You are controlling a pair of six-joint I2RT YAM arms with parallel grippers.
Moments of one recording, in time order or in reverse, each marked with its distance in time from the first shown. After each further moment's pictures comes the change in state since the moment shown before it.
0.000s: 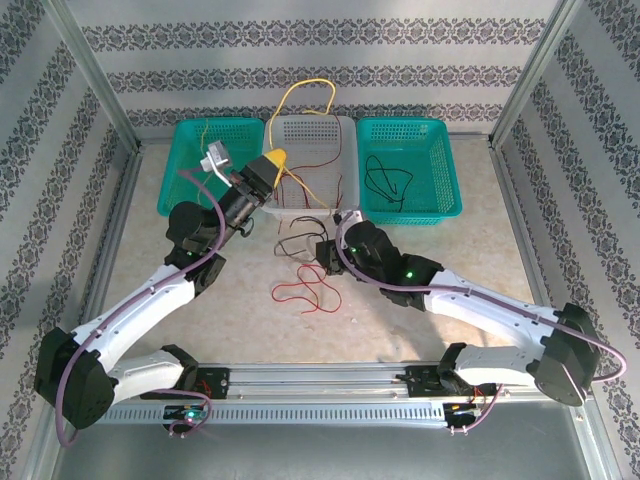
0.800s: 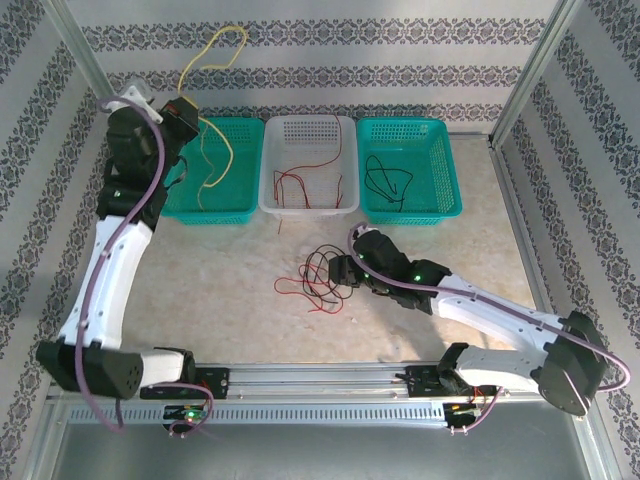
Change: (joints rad) left arm 0.476 0.180 0.621 -1.027 -0.169 0.493; right arm -0.062 -0.075 -0.074 -0.209 -0.045 0.103
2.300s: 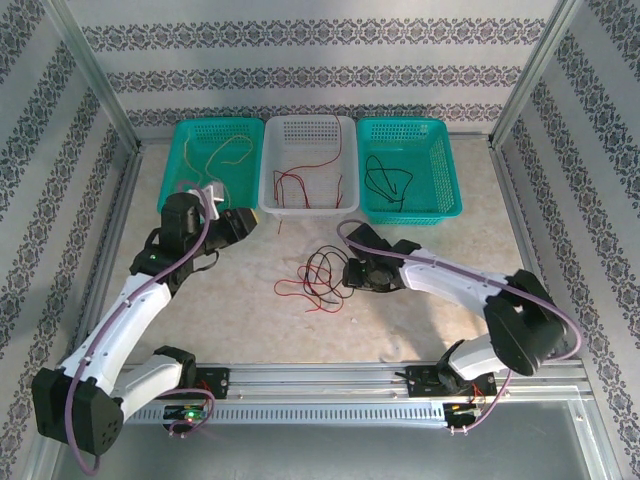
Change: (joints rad) left arm -0.198 -0.312 -0.655 -0.024 0.370 0.031; right arm -0.138 0.337 0.069 -0.182 -0.076 0.102
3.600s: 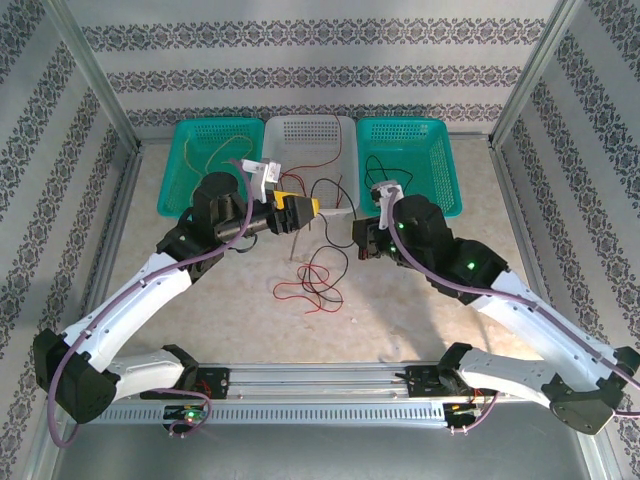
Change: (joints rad) left arm -0.300 0.161 0.250 0.170 0.047 0.150; right arm 0.093 -0.454 0.310 -0.046 0.087 -0.342
